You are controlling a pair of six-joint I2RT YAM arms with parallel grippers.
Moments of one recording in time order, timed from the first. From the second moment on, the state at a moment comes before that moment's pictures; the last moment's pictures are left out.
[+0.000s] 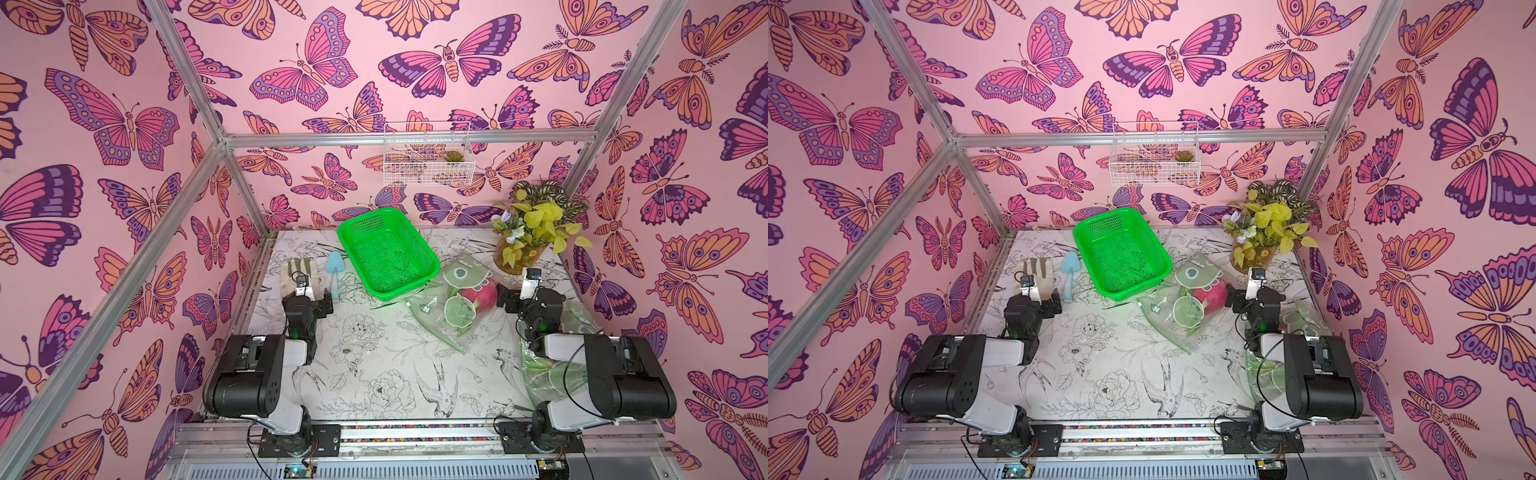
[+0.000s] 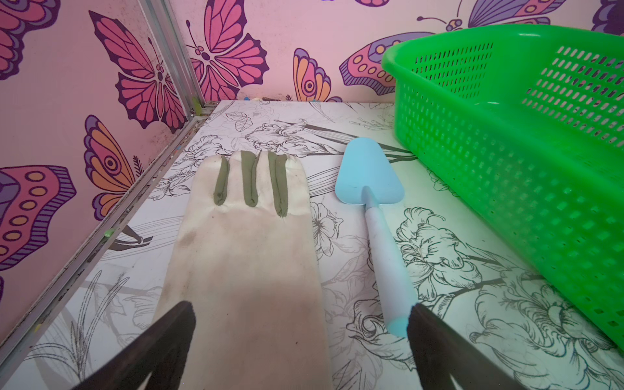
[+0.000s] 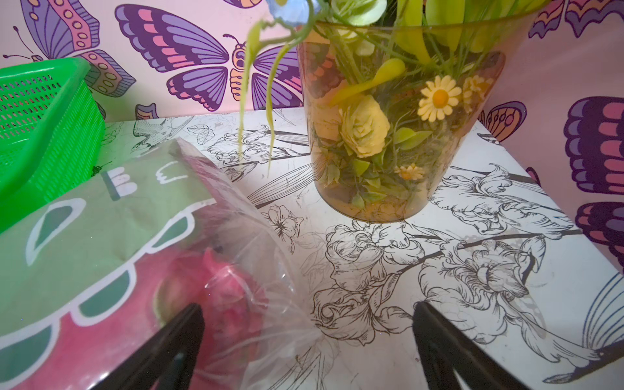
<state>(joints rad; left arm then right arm) -0.01 1.55 0.37 0.85 -0.15 -0.01 -0.05 1.50 0.40 0.76 -0.08 0.05</state>
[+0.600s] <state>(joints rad) -0.08 1.06 0.47 0.43 -0.30 -0.08 -0.05 1.11 0.60 0.27 -0.02 0.21</state>
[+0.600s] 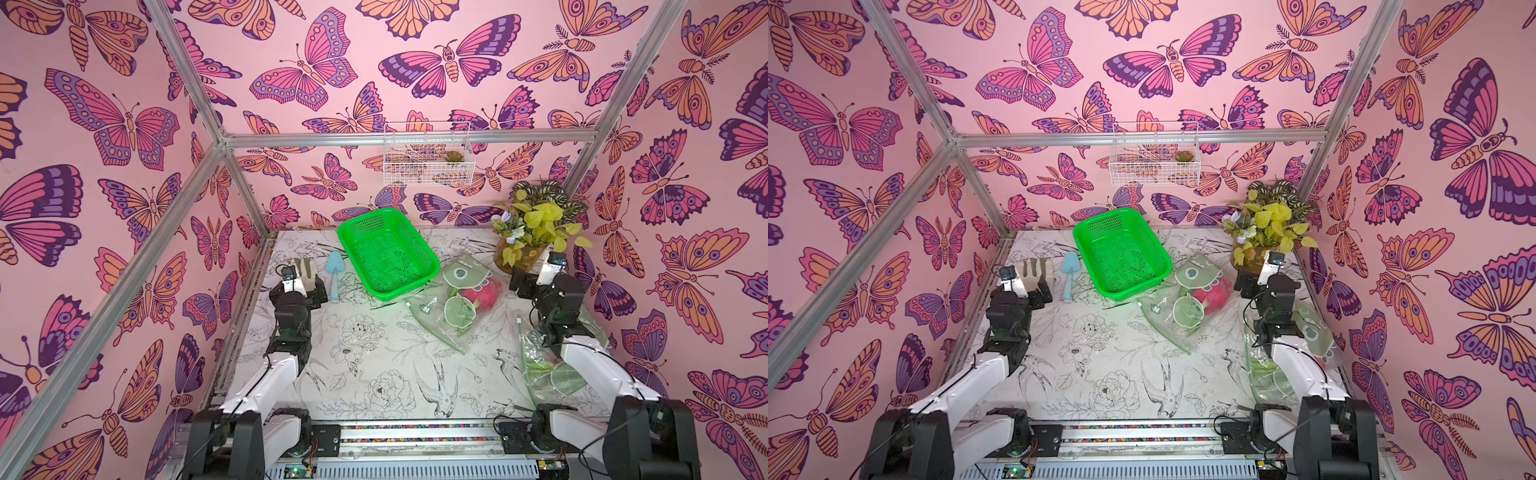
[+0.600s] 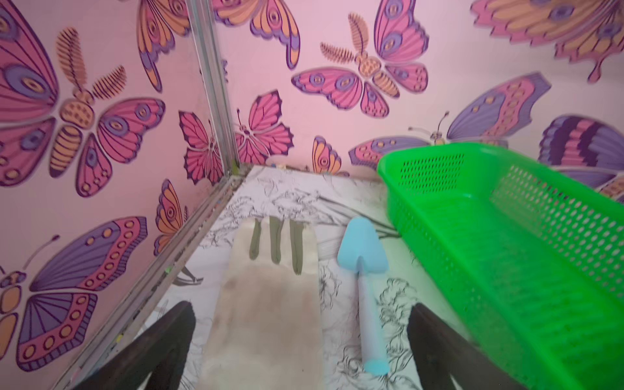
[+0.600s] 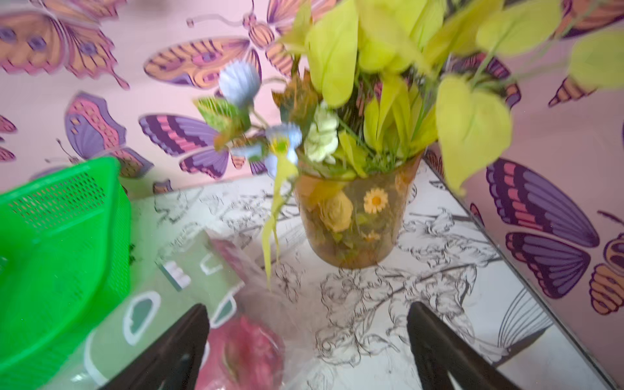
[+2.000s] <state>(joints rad) -0.12 0.97 0.61 -0.04 -0.05 -0.35 1.12 1.76 0.97 -0.36 0.82 0.05</state>
